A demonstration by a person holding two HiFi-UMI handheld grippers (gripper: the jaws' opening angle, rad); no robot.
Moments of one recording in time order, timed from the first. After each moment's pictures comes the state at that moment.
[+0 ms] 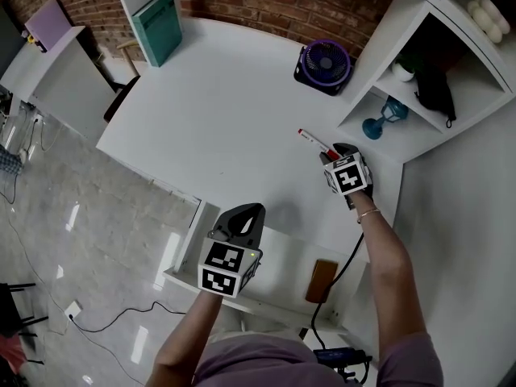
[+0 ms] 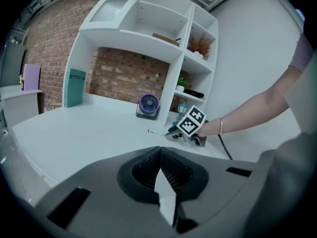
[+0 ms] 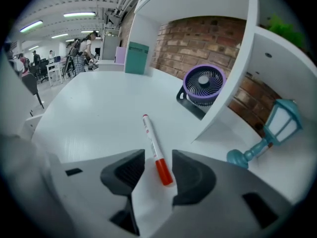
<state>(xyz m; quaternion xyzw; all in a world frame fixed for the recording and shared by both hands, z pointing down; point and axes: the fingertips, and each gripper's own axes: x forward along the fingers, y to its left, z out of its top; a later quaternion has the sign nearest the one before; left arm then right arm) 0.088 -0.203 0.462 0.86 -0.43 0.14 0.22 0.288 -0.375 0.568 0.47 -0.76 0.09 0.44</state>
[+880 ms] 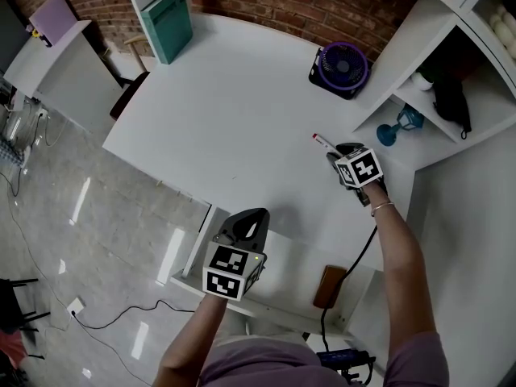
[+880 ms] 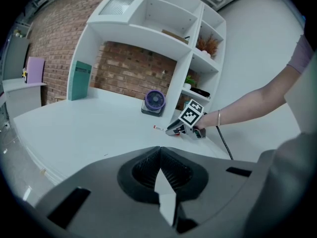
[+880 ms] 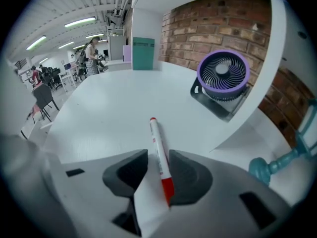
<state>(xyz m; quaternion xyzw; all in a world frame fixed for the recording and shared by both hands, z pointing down) 0.068 -0.214 0.483 0.85 -0.44 0.14 0.25 0.262 -0.392 0.585 0.39 -0.79 0.15 0.46</state>
